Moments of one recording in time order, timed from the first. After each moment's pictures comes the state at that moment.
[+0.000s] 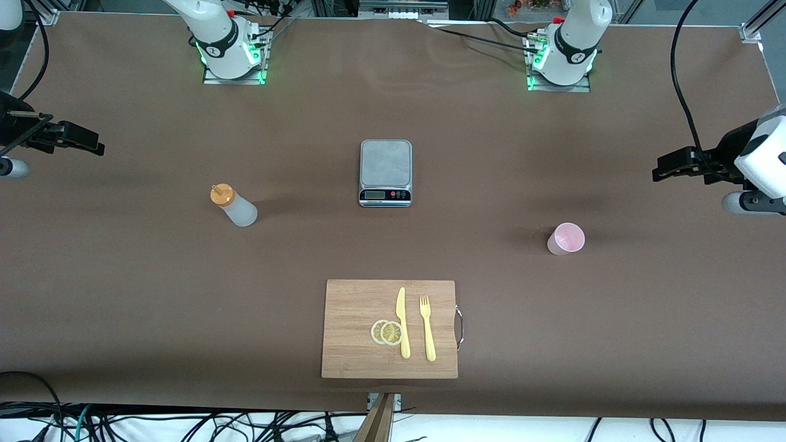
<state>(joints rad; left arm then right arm) -0.01 0.24 0.00 -1.31 -0.08 1.39 -0.02 0.01 0.05 -0.09 -1.63 0.00 1.53 -0.04</state>
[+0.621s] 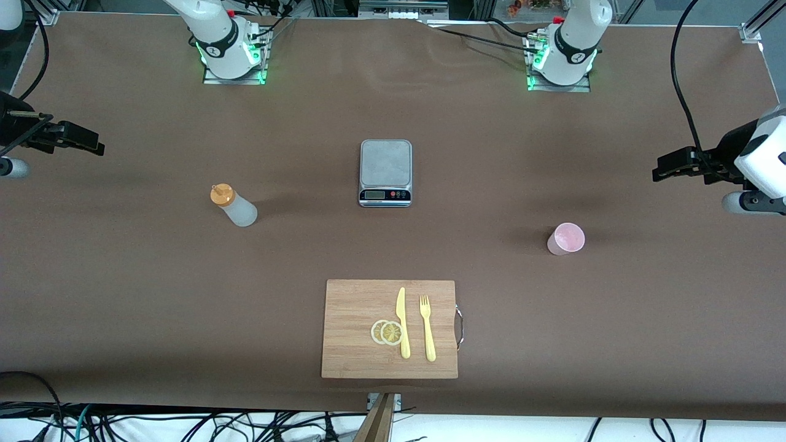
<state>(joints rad) -0.01 0.24 0.00 -1.31 -0.08 1.39 -0.02 0.01 0.05 -0.09 -1.63 0.00 1.53 -0.04</state>
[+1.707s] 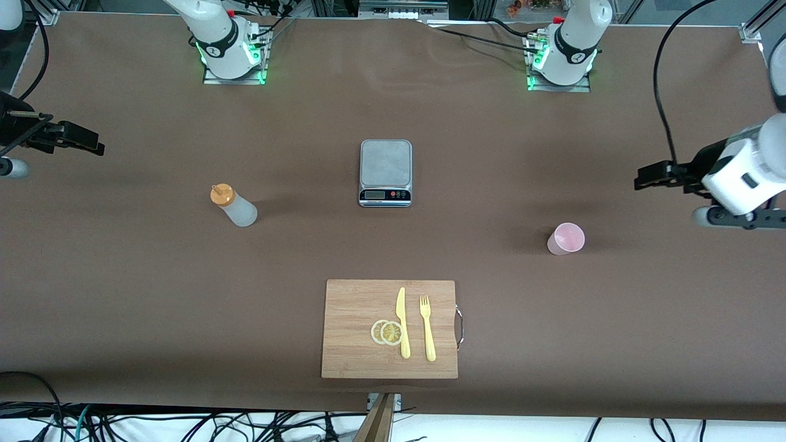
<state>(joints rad) -0.03 0.27 -0.01 -1.42 -0.07 1.50 -0.02 0.01 0.05 -0.09 -1.63 0.00 1.53 -0.04</state>
